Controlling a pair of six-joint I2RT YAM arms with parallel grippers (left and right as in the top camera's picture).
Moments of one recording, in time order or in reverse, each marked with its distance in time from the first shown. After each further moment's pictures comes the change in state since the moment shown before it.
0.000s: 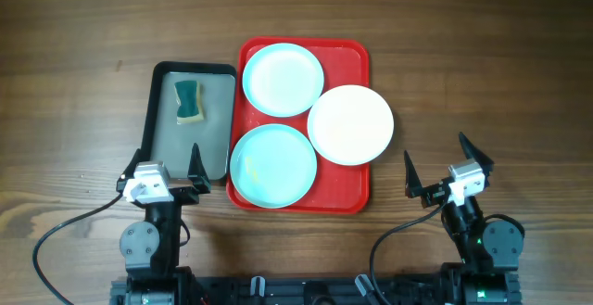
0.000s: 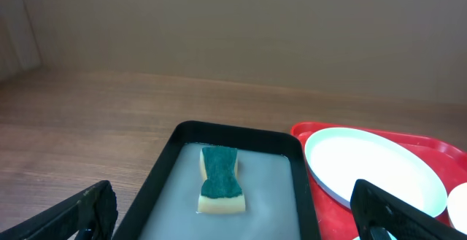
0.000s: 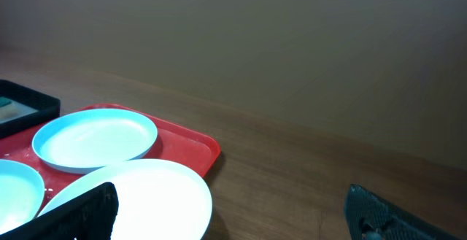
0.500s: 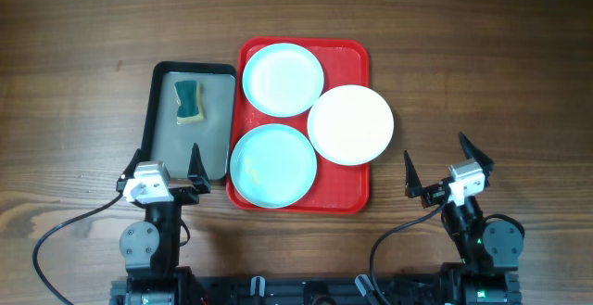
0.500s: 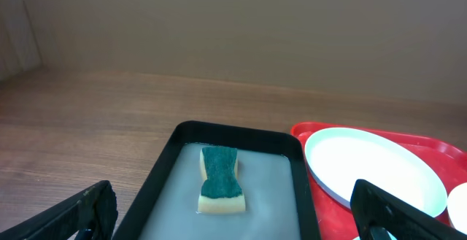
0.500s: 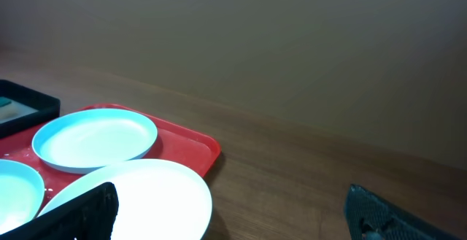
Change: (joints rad) left arm 0.000 0.000 0.000 0.000 0.000 0.000; right arm 0.000 0.000 0.000 0.000 0.000 0.000
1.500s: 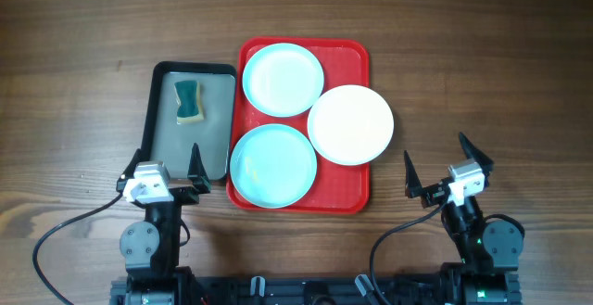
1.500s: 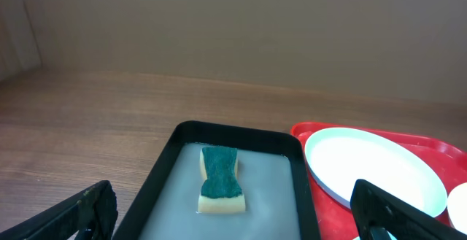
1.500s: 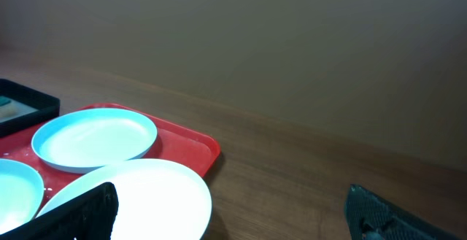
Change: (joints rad) left arm 0.000 0.000 0.000 0.000 0.000 0.000; right arm 0.000 0.000 0.000 0.000 0.000 -0.003
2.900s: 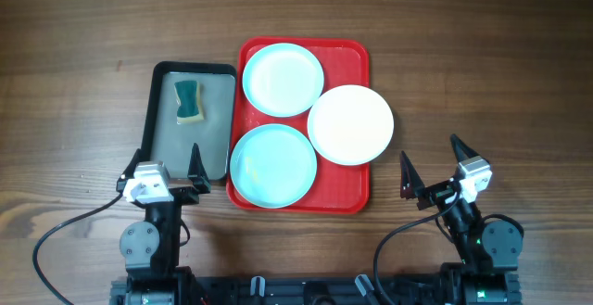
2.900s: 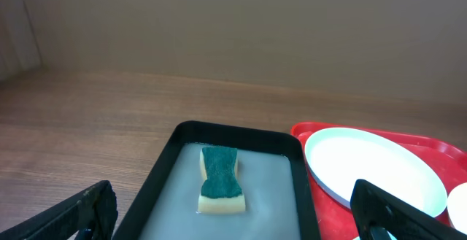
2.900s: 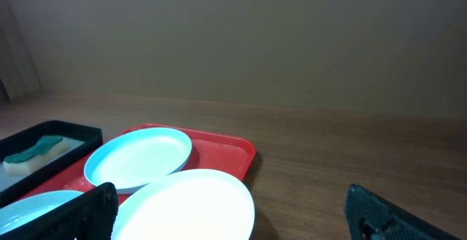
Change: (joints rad) left arm 0.000 0.000 0.000 0.000 0.000 0.000; right arm 0.014 0.000 0.000 0.000 -0.033 0.235
